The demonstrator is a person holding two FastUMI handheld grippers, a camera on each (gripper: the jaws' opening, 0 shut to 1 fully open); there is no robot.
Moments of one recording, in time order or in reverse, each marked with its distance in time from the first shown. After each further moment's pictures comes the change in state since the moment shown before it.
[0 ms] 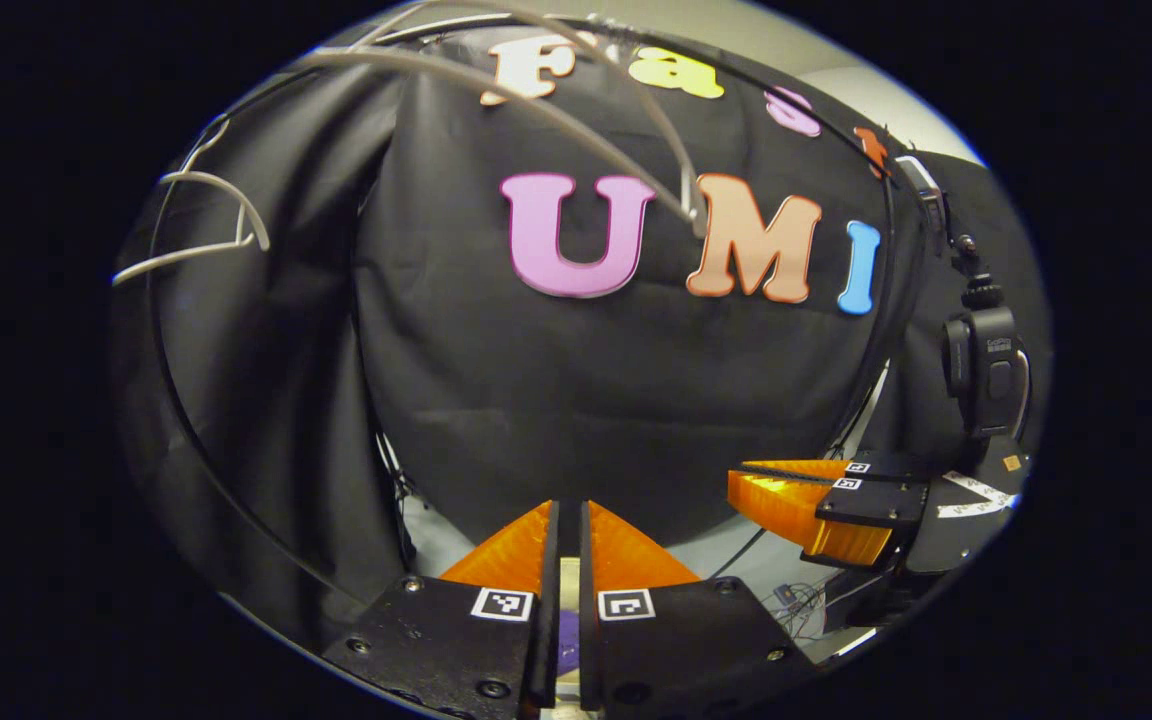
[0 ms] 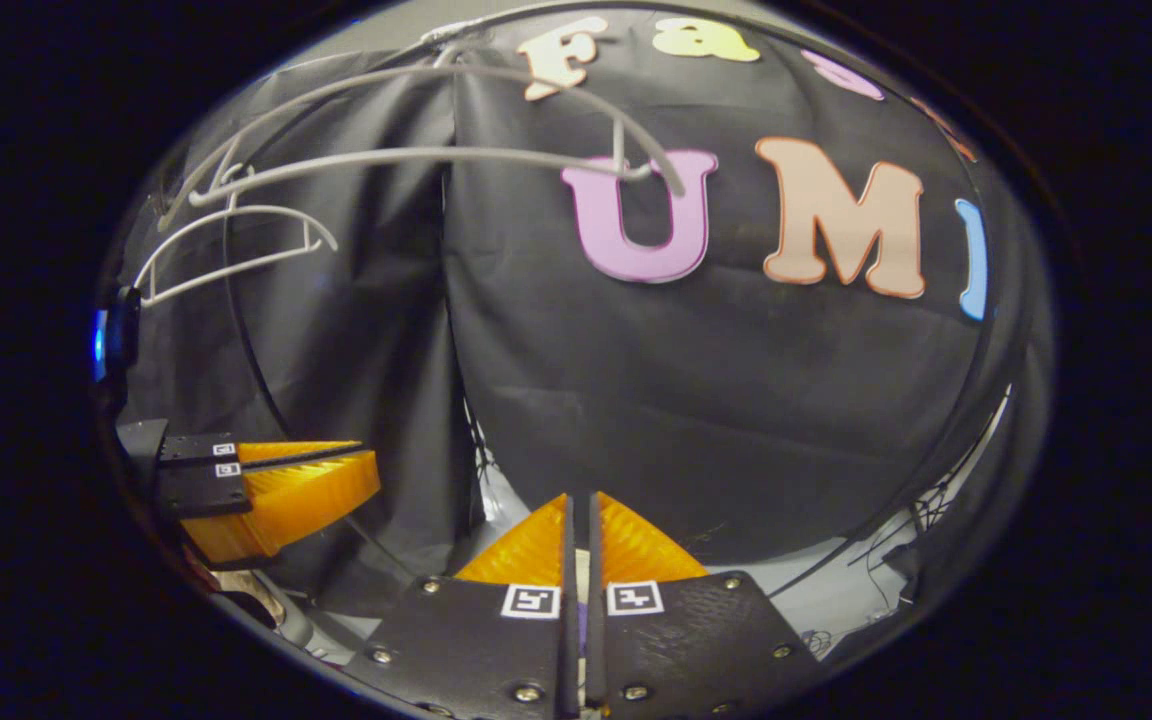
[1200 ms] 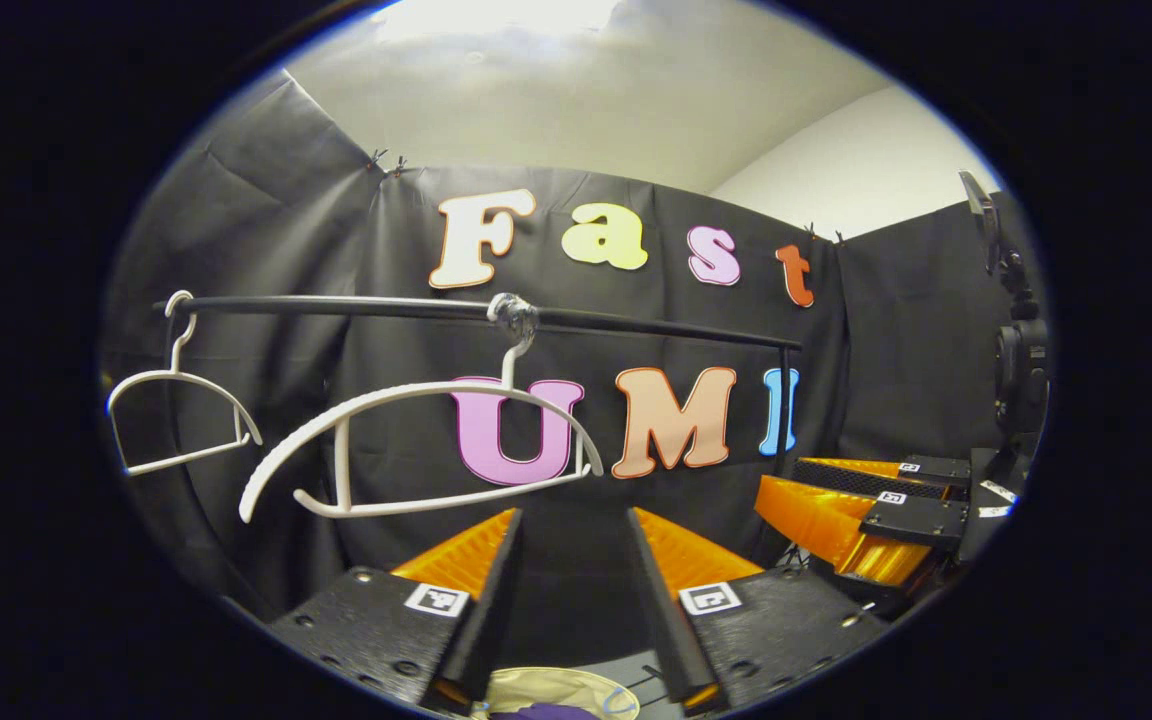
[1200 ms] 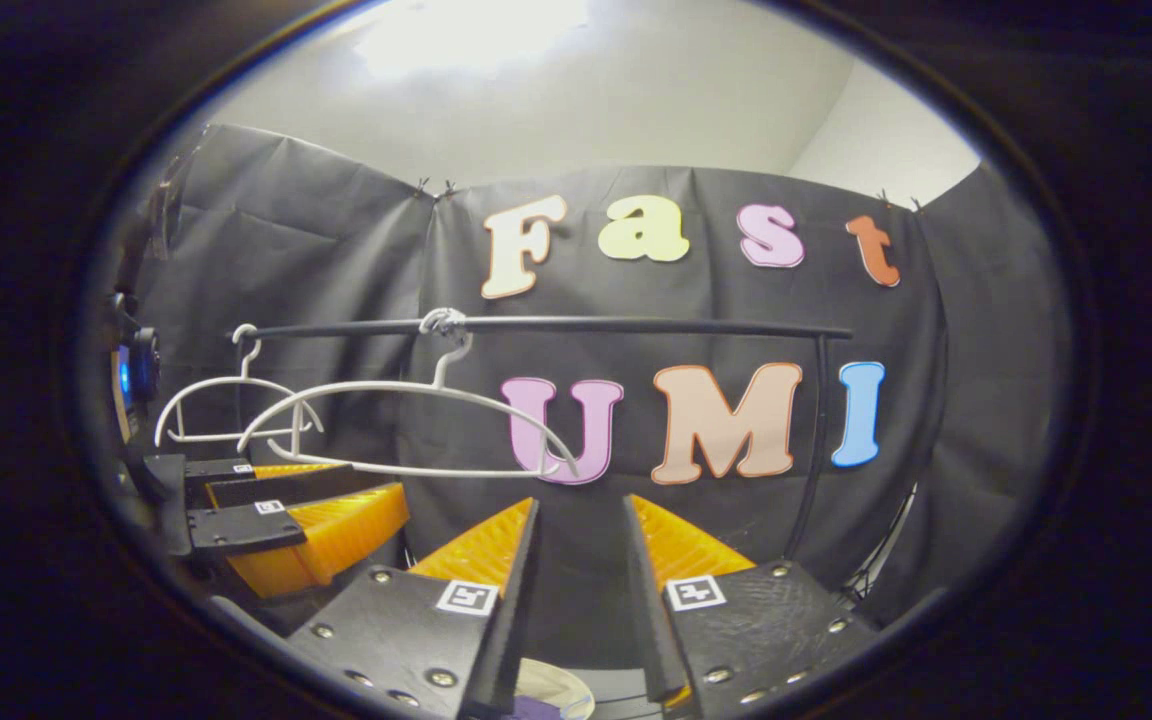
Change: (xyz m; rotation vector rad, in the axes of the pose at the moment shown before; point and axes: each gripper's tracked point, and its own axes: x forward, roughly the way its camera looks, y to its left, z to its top) left arm -0.091 -0.061 0.166 0.049 -0.427 -0.130; right arm -0.198 -0.029 0.181 -0.022 -0.493 -0.207
